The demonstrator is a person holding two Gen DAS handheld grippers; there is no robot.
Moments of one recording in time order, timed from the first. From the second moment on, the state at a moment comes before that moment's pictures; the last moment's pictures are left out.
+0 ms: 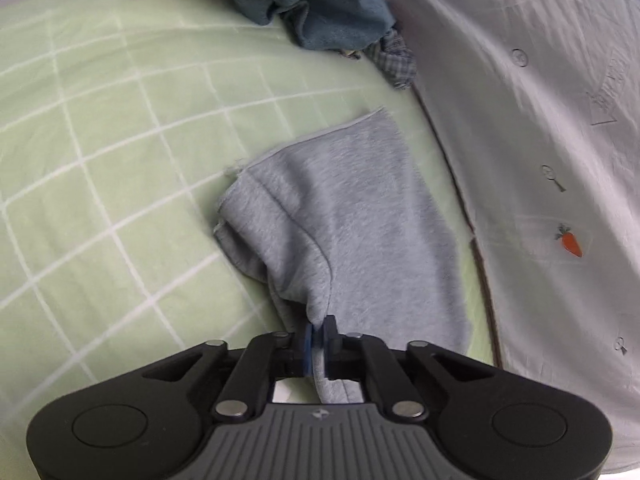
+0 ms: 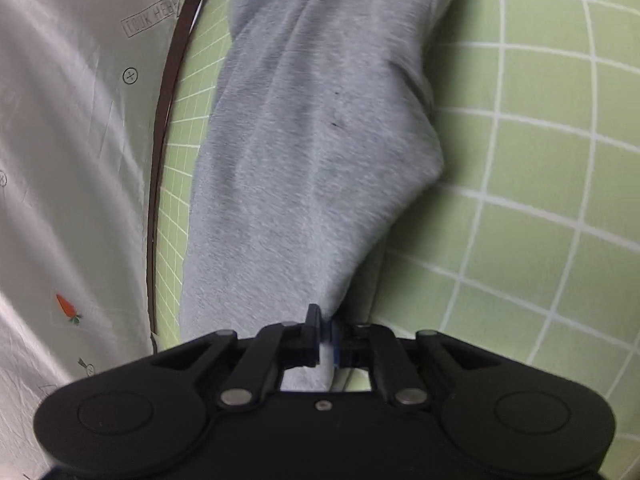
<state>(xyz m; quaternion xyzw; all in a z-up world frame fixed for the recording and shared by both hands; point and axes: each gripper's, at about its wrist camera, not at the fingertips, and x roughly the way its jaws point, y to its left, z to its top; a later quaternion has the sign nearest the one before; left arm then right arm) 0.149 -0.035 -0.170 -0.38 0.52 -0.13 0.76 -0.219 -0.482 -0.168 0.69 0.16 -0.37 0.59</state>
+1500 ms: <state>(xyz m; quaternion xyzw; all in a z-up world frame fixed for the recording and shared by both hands) 0.032 -0.067 -0.175 -0.46 0.47 -0.03 0.75 -0.320 -0.653 -0.143 0.49 0.23 -0.46 0.70</state>
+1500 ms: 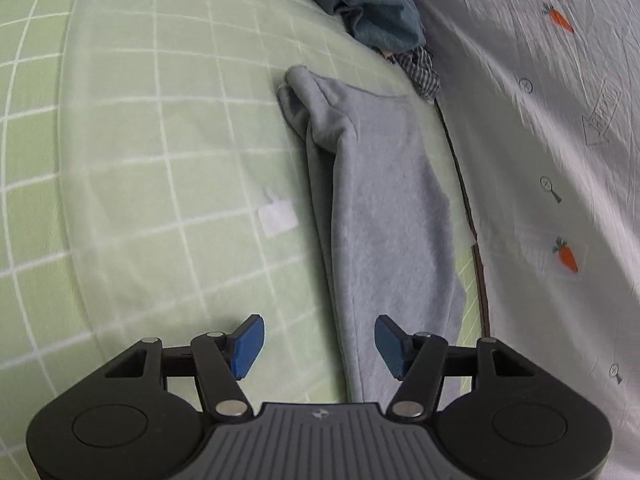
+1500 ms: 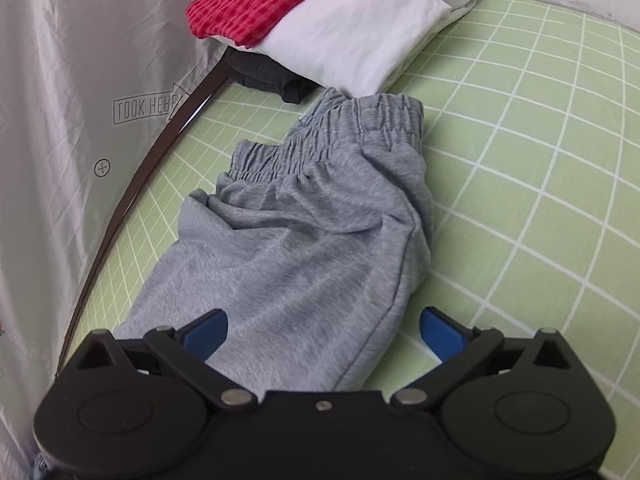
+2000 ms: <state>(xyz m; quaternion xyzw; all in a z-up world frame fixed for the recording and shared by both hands) 0.154 -0.016 -0.201 -0.53 0.45 -0.05 0.72 -0.259 -0.596 -0.142 0.42 0.30 -0.54 0.66</state>
